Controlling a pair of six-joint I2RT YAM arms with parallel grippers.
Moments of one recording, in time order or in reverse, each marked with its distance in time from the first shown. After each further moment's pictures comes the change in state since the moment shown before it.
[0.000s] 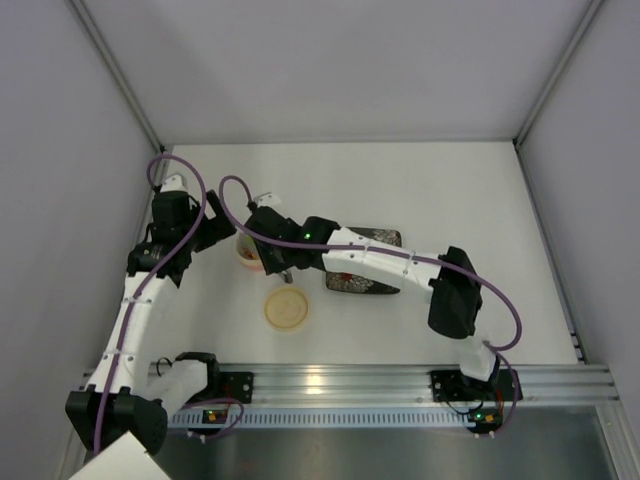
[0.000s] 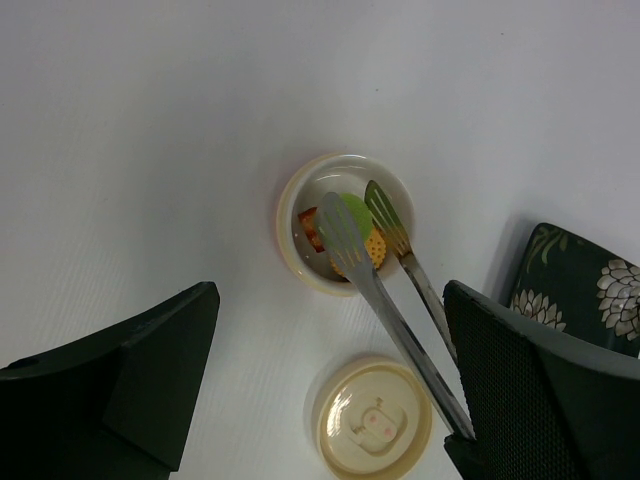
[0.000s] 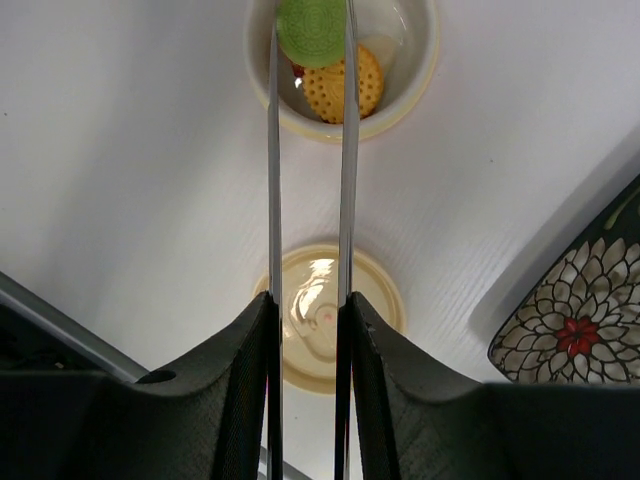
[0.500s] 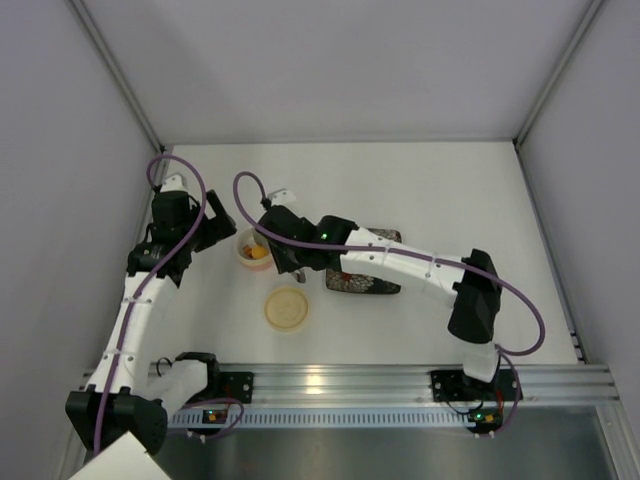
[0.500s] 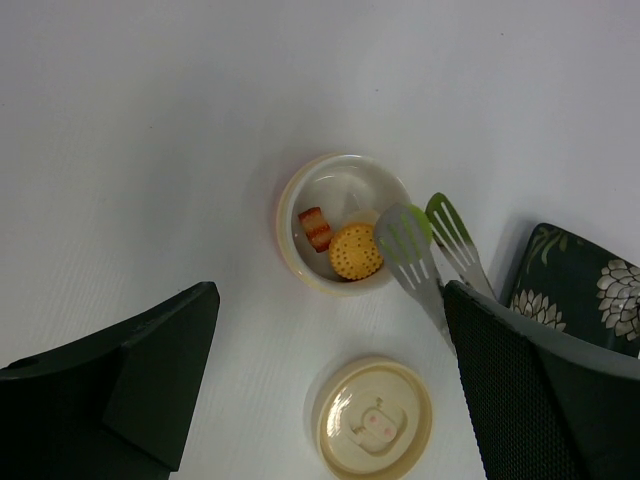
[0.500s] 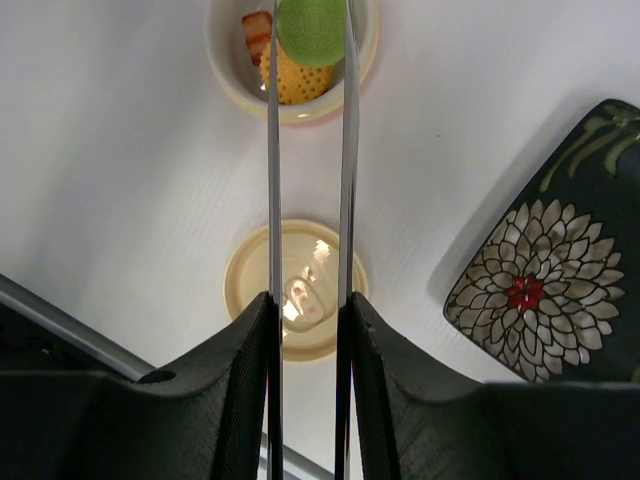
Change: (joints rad) left arm 0.000 0.000 0.000 0.000 0.000 0.000; right arm -0.002 -0.132 -0.090 -0.031 0.064 0.015
